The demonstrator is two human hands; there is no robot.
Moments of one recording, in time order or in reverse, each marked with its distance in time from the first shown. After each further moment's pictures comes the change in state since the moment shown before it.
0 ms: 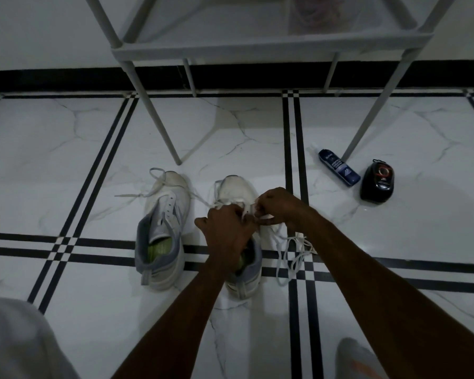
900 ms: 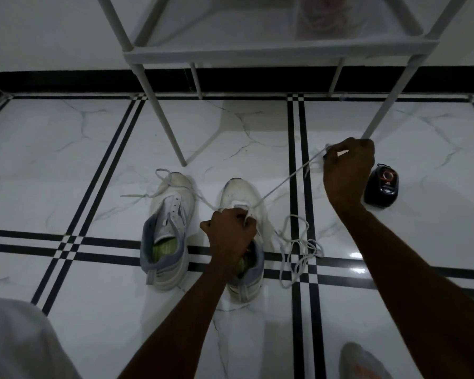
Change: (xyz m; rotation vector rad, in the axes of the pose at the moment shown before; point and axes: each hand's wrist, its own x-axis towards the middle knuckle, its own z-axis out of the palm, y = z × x) left_hand -0.002 -0.009 0.002 -0.184 0.015 -0.019; right_hand -0.015 -0.028 -0.077 -0.317 1.151 -0.676
